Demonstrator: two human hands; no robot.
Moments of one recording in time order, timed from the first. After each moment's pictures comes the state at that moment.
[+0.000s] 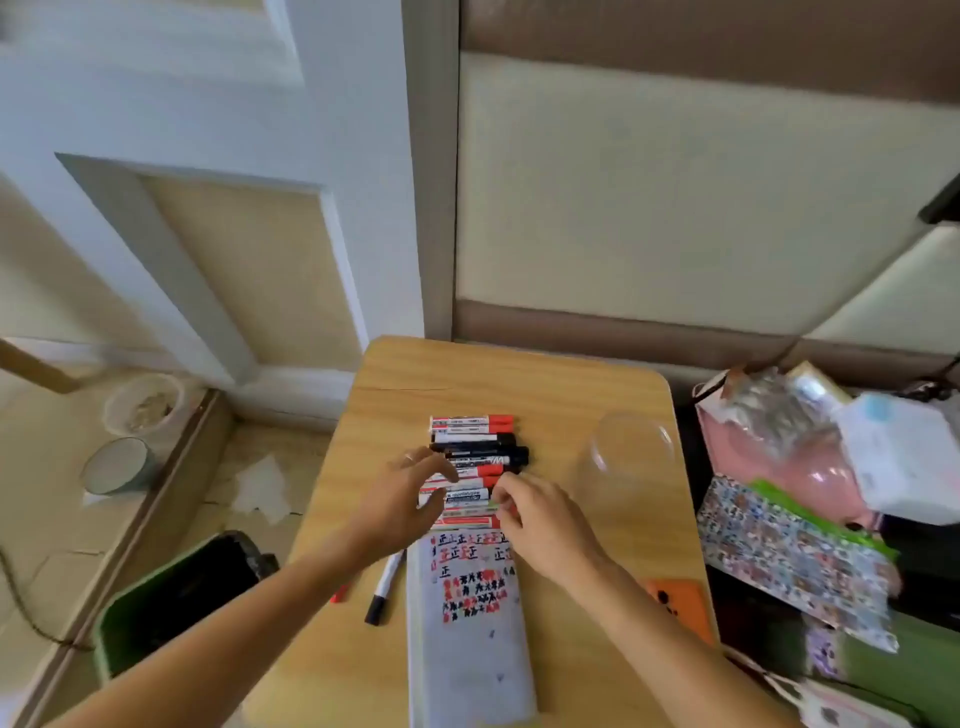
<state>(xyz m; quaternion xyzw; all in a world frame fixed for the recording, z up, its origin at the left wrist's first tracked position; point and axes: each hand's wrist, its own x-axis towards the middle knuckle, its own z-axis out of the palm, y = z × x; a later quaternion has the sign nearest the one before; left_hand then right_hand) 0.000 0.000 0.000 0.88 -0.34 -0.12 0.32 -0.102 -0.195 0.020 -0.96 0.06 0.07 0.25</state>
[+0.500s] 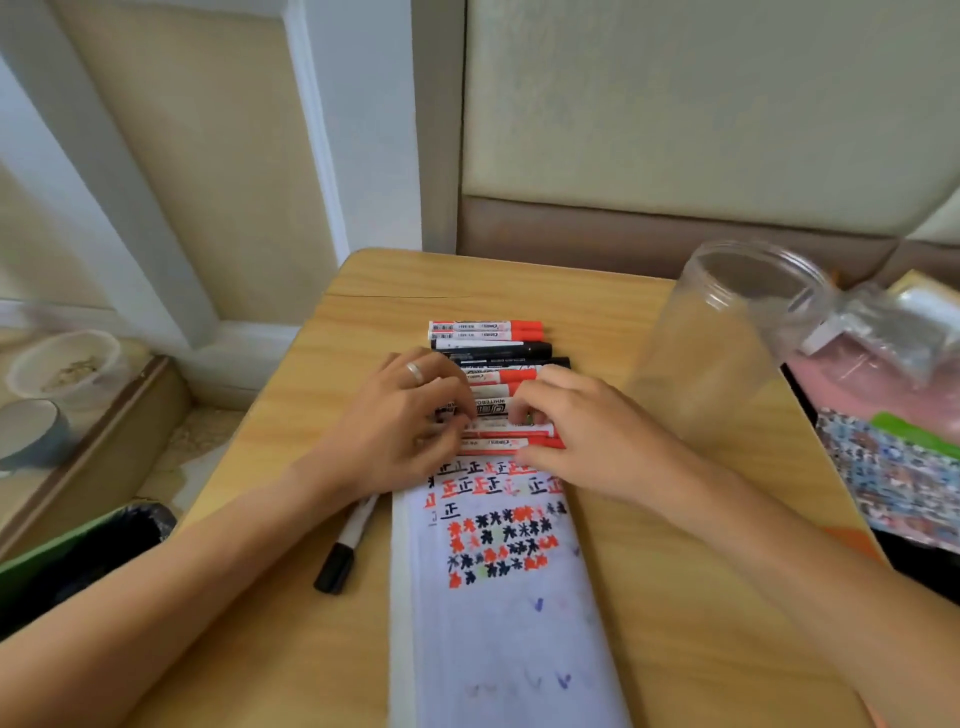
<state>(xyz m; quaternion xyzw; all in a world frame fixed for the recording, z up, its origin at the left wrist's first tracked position) 0.018 0.000 -0.132 0.79 -0.53 0.13 0.28 -0.088 -0.213 -0.092 -0.99 -0.07 0.00 0.16</state>
